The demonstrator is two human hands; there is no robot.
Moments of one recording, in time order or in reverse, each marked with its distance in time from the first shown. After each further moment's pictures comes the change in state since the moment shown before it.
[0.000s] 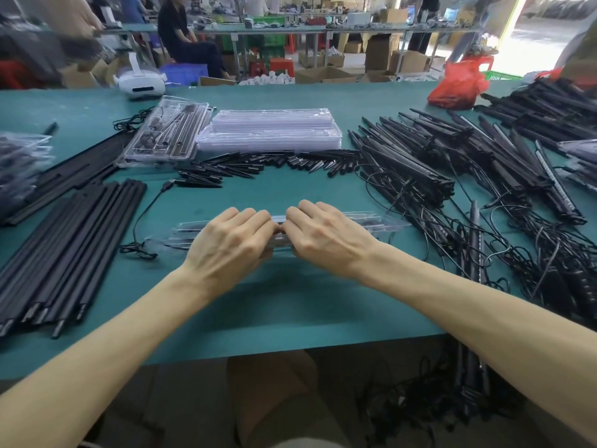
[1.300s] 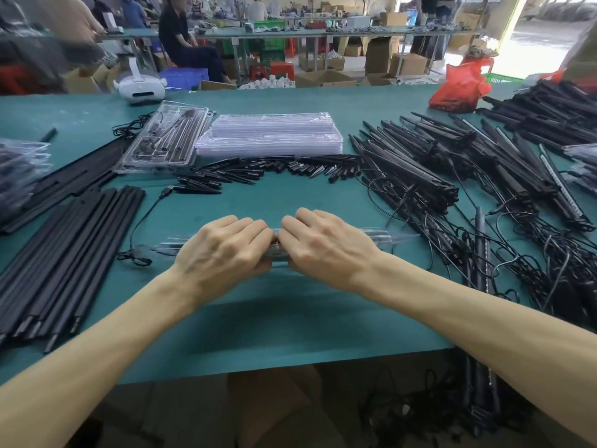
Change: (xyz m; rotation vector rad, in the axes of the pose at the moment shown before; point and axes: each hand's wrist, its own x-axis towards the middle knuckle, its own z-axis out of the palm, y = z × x) left_hand 0.005 -0.008 -0.016 -0.029 0.046 0.092; right_hand 0.007 -0.003 -0.013 0.083 0.015 0.017
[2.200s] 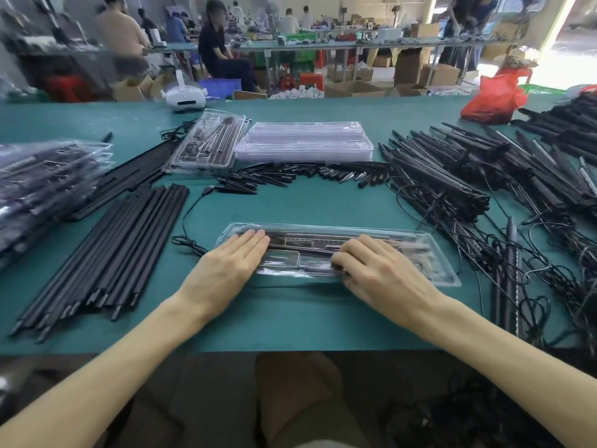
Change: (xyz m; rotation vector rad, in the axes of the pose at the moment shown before) left_hand -0.074 0.004 -0.004 -0.036 -0.334 -0.314; right_hand -0.054 -0.021 -0.023 0.269 -0.168 0.195
